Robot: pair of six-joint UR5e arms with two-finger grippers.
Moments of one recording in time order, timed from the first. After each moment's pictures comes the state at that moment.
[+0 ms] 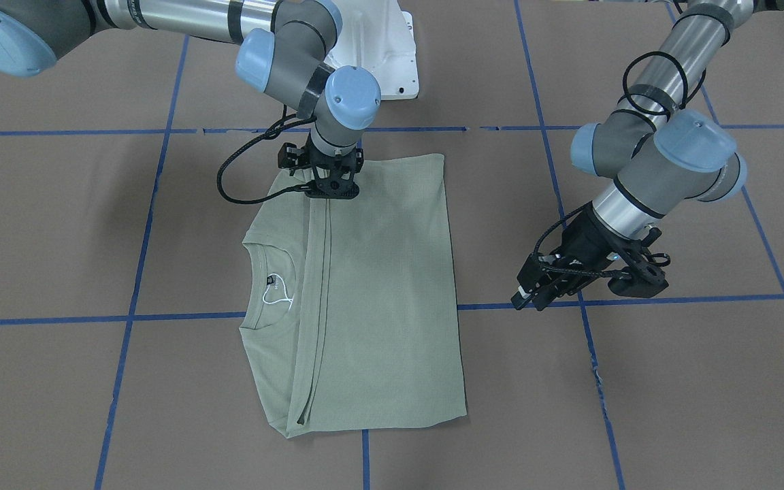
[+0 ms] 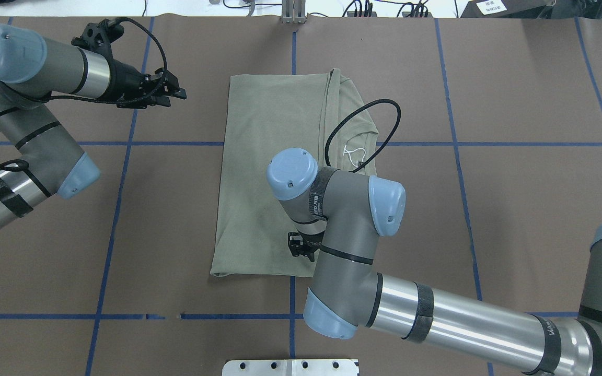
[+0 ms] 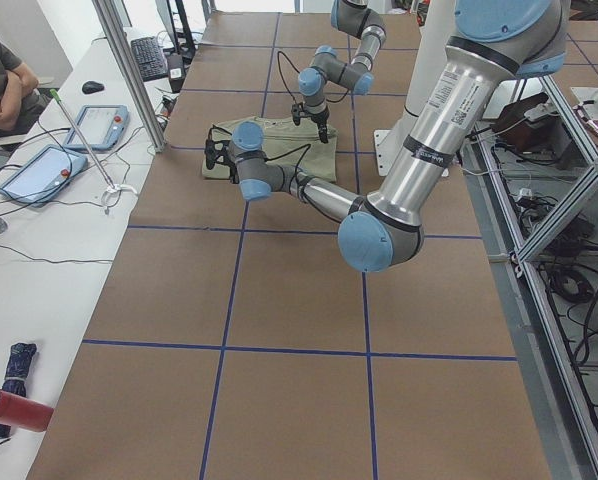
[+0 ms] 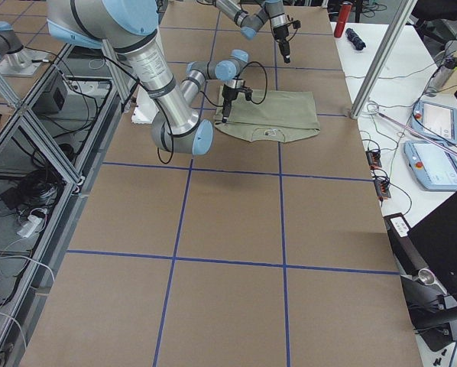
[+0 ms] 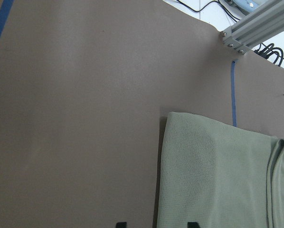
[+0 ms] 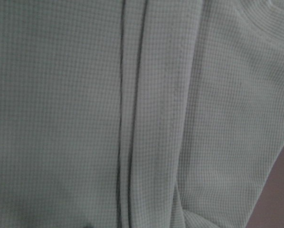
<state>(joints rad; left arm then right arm) -0.90 -2.07 -1.38 -2.53 -2.07 -1.40 0.40 -0.76 1.51 -1.97 1.96 1.09</state>
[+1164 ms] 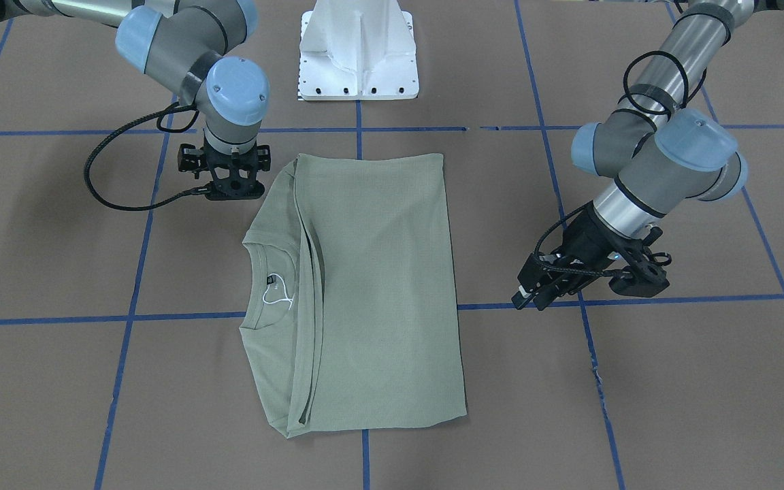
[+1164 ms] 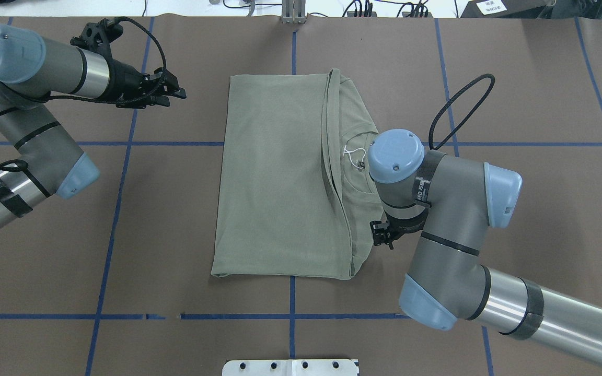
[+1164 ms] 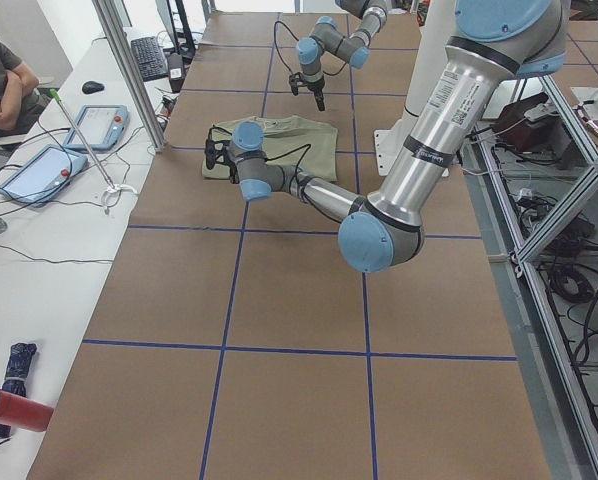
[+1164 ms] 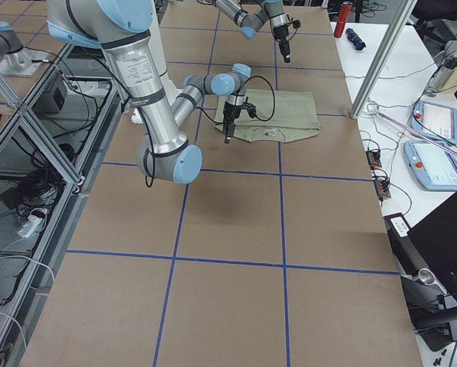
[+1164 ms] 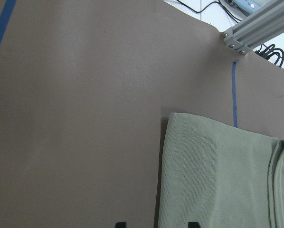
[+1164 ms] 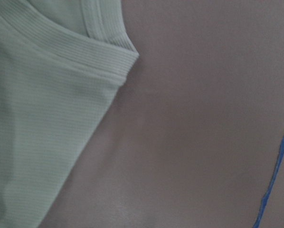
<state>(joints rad) -0.90 -2.07 -1.39 -2.53 -2.07 -1.41 0.52 -1.02 1.81 -2.05 1.94 0.88</state>
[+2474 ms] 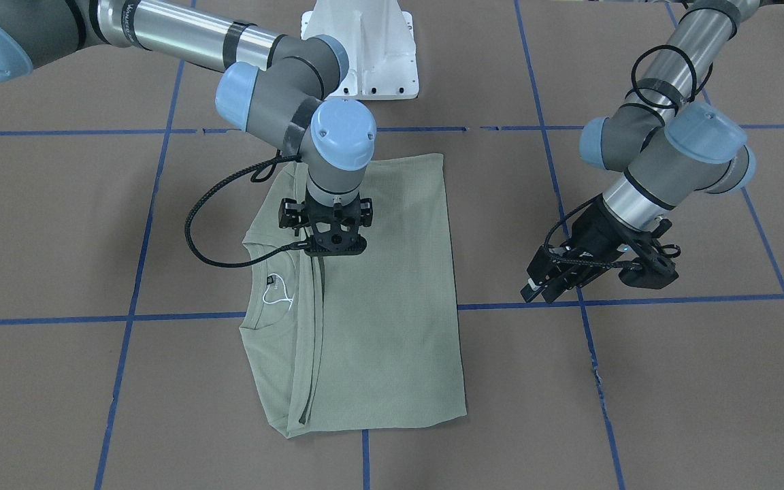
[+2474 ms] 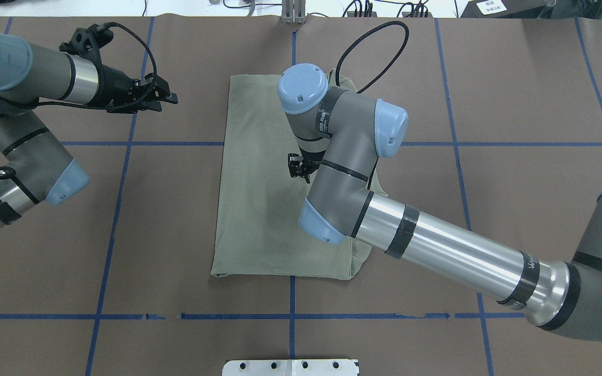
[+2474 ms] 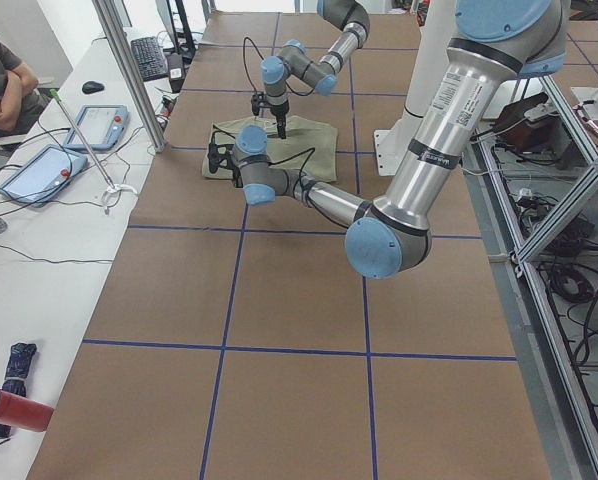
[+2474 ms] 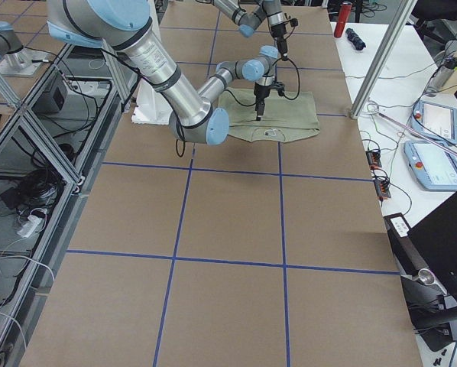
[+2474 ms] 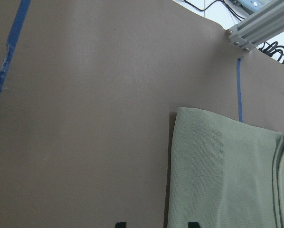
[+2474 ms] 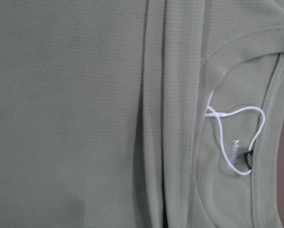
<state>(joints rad) -0.90 -2.02 -1.42 -2.53 -2.07 -1.40 0.60 -0.64 1.26 -1.75 1.93 1.00</state>
